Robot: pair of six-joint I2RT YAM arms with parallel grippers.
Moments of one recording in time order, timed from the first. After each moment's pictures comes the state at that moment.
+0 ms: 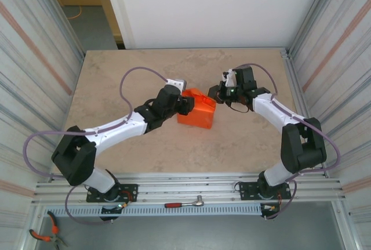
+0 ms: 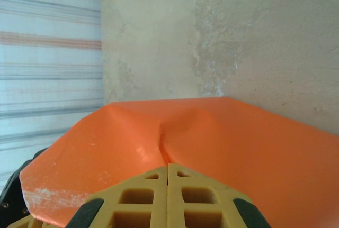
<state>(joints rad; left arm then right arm) -0.79 1.51 1.00 -0.05 -0.17 -0.44 0.29 1.55 1.05 -0.24 -0.68 0.80</state>
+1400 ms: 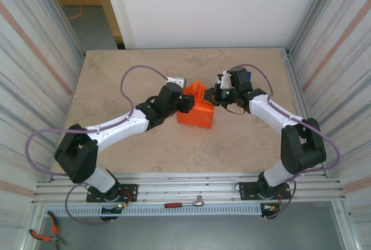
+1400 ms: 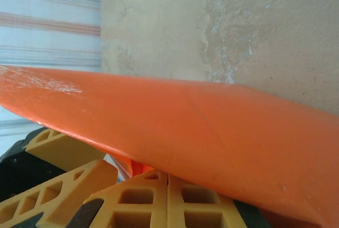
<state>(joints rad) -0.79 1.53 1.07 -0.12 -0.17 -0.48 0.37 1.54 1.03 -0.22 -0.66 0.80</state>
